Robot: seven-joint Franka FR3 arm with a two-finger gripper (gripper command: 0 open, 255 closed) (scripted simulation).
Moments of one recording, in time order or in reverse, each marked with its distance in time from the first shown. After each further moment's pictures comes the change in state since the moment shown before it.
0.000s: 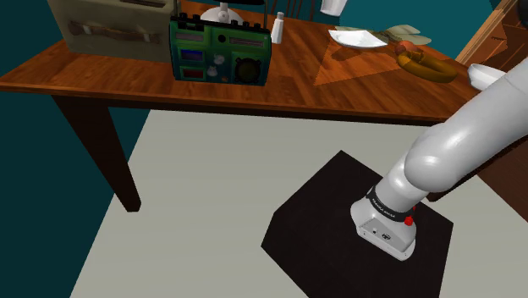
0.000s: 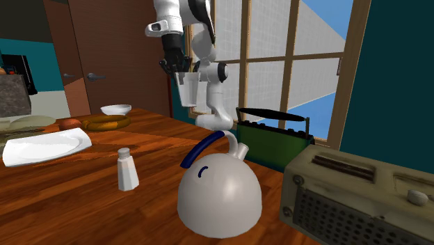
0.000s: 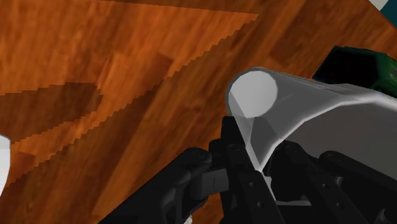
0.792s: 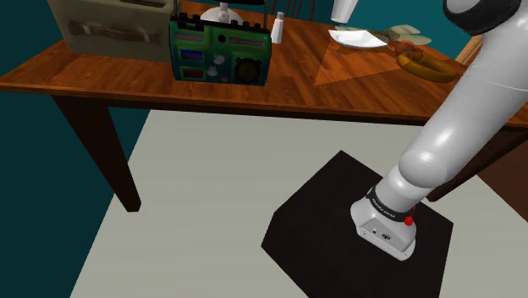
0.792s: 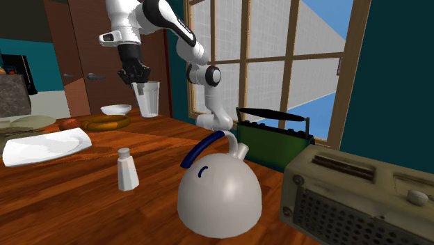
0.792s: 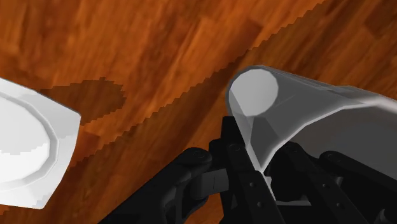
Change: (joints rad) arm -0.156 0.279 -0.191 0.219 0.085 0.008 -0.320
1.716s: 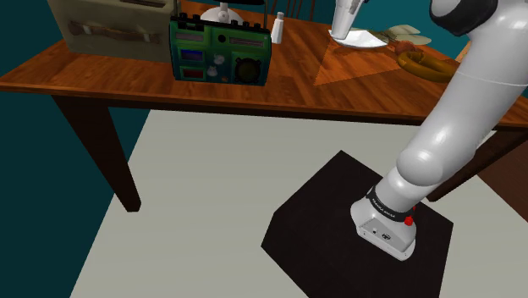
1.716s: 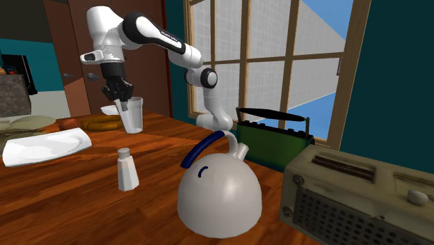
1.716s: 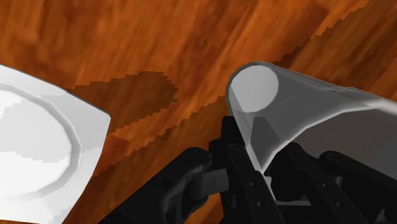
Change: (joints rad) arm -0.065 0.079 -0.042 -0.077 0.029 0.134 -0.121
